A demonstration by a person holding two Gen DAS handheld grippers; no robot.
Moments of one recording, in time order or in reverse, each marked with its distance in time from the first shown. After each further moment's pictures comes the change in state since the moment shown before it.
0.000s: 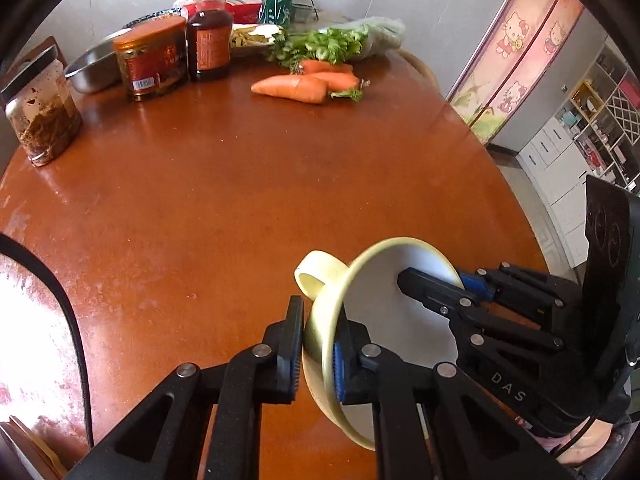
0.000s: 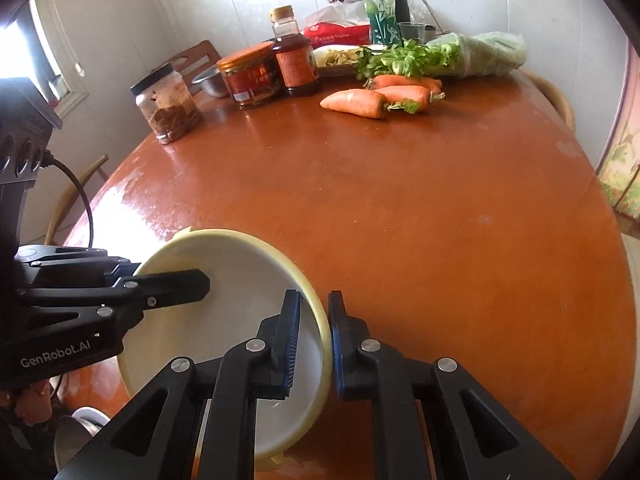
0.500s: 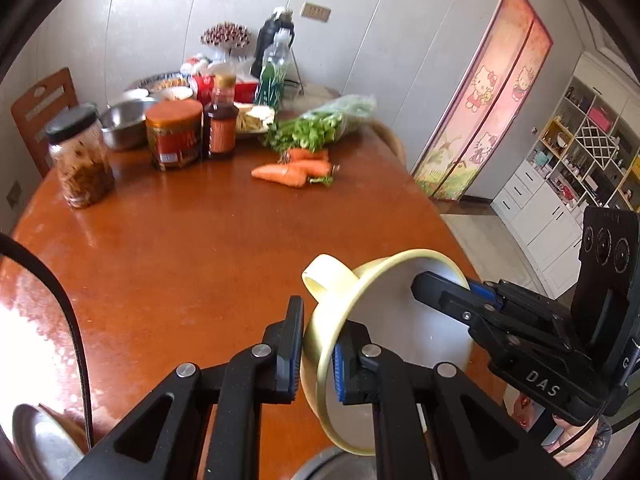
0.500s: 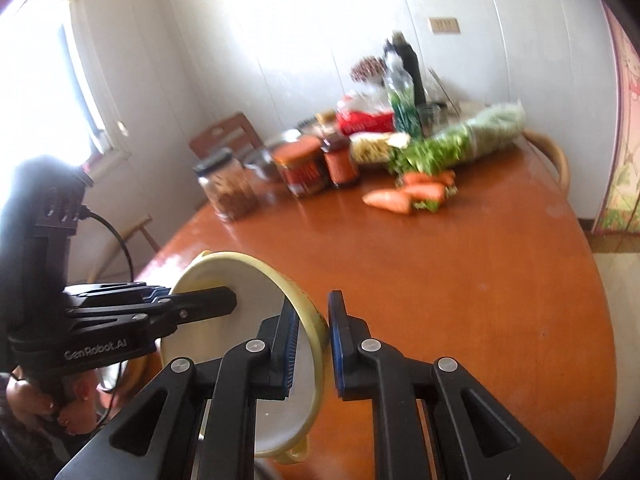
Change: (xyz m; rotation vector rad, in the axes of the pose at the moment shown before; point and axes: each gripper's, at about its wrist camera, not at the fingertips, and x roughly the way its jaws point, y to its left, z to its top) left arm -0.109 -0.001 -0.014 0.013 -0.234 -0.065; right arm -0.105 0.044 0.011 0.004 -0.261 0.100
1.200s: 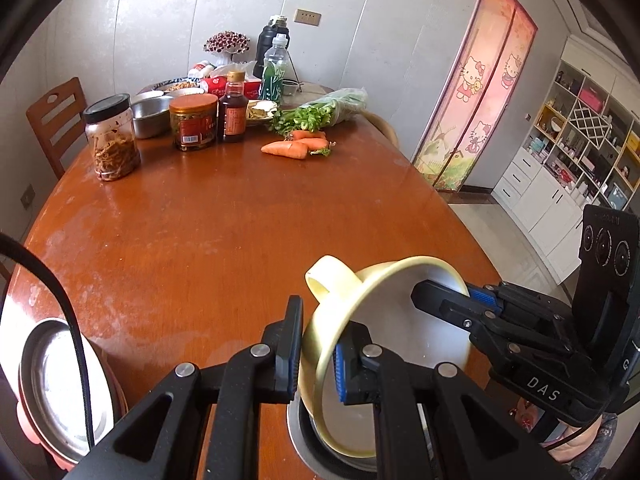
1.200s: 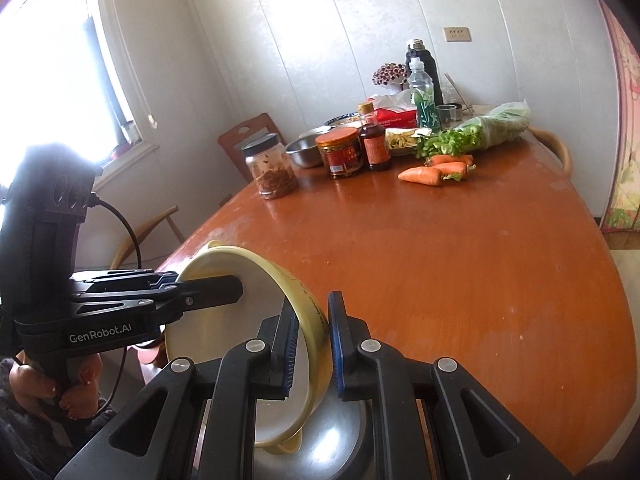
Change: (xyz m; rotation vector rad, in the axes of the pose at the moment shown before) left arm -0.057 -0.006 -0.088 0.056 -0.020 0.029; right arm -0.045 0.058 -0.079 -0.018 -0.027 0.033
